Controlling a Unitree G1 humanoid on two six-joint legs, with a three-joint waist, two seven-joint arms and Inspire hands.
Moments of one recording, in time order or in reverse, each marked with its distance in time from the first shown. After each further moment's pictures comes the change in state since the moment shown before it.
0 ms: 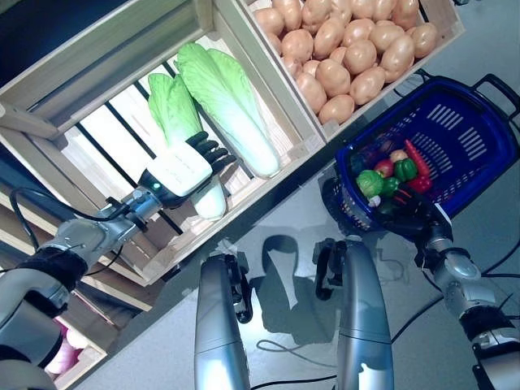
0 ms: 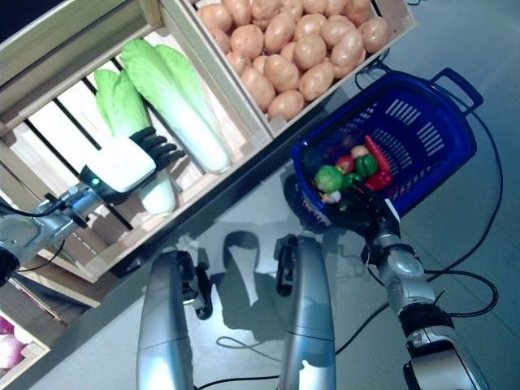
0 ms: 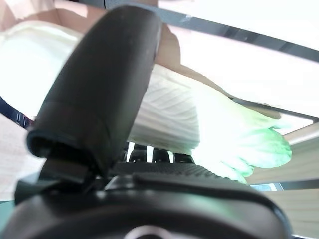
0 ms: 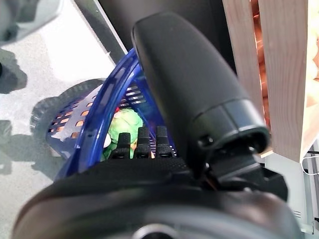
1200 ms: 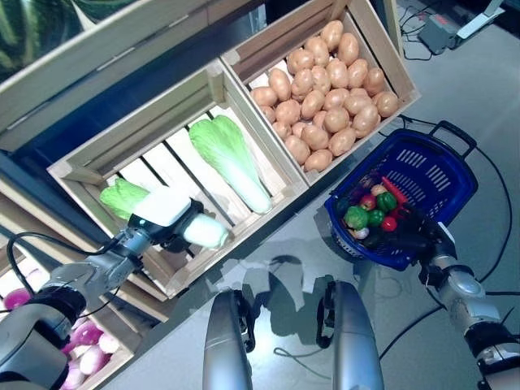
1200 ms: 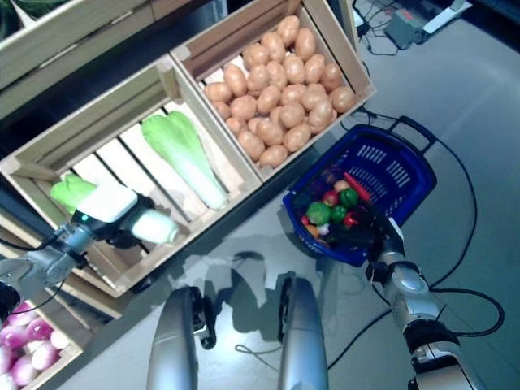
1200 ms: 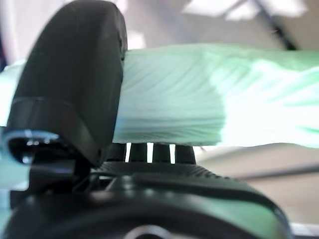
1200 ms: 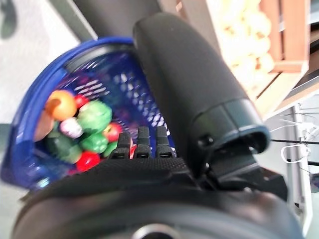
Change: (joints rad) left arm 0.362 -0.136 0.282 0.080 -0.413 -0.227 -0.108; right arm 0.132 0.061 -0.015 0.020 -0.004 -0.026 0.003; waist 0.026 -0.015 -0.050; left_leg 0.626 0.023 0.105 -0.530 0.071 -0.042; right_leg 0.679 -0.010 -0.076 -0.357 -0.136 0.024
